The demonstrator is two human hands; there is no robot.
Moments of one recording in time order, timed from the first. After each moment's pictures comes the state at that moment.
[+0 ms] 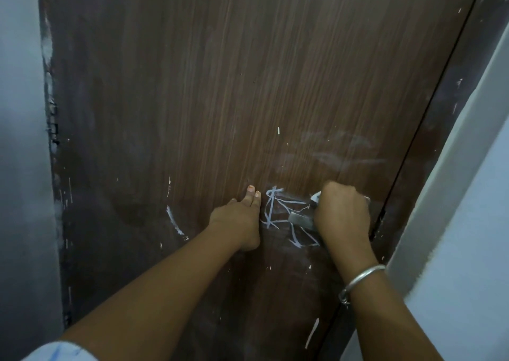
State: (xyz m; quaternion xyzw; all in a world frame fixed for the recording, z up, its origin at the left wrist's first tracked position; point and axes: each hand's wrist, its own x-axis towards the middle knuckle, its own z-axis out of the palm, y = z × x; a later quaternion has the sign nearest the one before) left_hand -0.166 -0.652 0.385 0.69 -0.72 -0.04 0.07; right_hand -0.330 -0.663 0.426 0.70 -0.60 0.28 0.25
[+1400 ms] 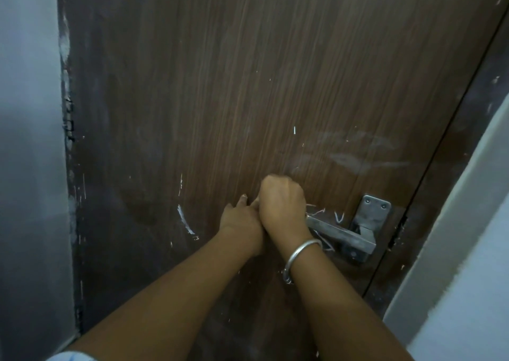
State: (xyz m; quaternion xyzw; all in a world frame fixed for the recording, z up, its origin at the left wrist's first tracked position) left_hand -0.164 -0.653 0.378 0.70 -0.71 0.04 0.02; right_hand -0.229 -0.669 0.415 0.81 -0.49 0.24 0.21
